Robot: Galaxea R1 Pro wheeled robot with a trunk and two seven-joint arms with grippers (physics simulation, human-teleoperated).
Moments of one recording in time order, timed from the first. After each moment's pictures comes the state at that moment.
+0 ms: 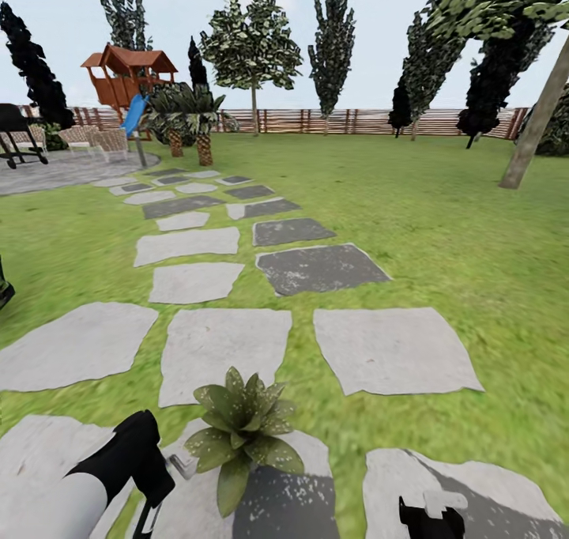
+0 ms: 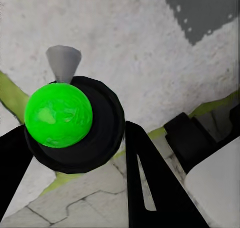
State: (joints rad) left arm -0.63 0.14 -0.12 -0.56 -0.90 0.73 -1.01; right arm -0.40 -0.04 -0.49 -0.19 0.44 -0.34 -0.11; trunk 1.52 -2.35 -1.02
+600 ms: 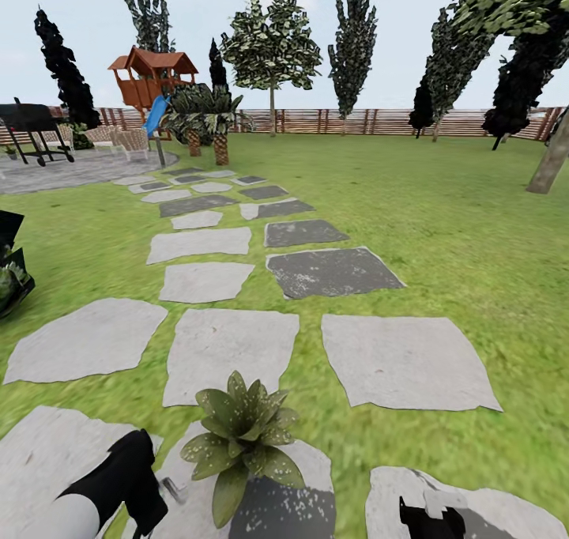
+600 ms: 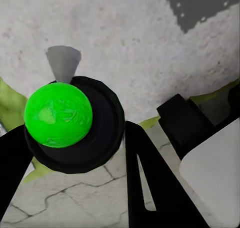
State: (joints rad) left arm -0.57 0.15 -0.12 -0.55 -0.90 0.72 -1.00; right arm -0.40 -0.04 -0.49 -0.19 0.45 -0.34 -0.11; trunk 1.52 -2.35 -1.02
